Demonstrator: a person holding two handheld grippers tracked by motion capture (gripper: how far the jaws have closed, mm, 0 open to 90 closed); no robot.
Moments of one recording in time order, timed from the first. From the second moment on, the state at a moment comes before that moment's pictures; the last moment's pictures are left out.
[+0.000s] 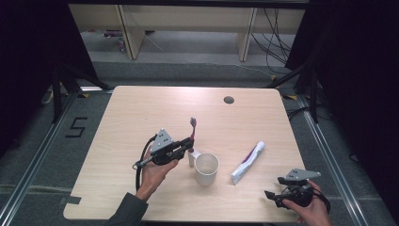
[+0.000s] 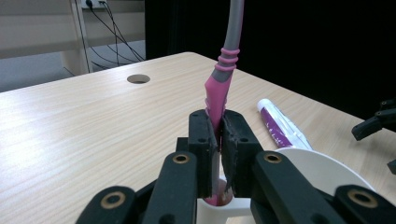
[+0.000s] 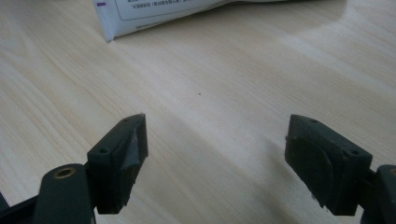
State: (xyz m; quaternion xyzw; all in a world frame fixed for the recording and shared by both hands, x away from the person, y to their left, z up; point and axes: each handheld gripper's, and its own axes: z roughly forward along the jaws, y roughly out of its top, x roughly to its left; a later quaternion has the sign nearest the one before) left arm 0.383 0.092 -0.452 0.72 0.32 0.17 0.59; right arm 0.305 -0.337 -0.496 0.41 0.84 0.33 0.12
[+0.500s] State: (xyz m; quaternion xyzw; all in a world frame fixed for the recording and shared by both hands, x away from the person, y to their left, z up) left arm 0.381 0.093 -0.460 0.73 0.32 0.17 0.57; right arm 0.305 -0.336 -0.495 0.42 0.84 0.33 0.10
